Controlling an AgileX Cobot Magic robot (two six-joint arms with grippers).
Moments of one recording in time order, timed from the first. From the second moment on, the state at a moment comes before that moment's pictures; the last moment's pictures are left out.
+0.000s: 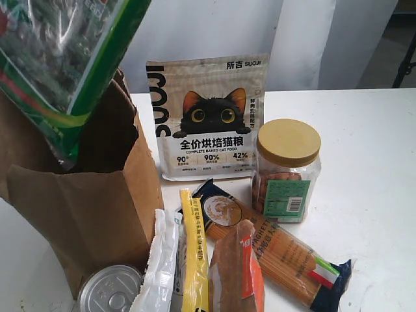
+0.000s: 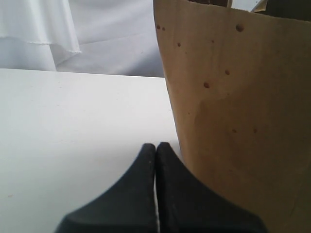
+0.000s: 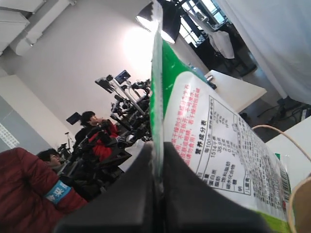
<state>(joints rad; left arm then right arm) -0.03 0.00 0.00 0.01 0.29 -0.07 0.37 1.62 -1.62 1.65 1.19 -0.85</state>
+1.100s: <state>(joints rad) -0.03 0.00 0.00 0.01 0.29 -0.07 0.55 1.82 -1.69 1.04 1.05 -0.69</state>
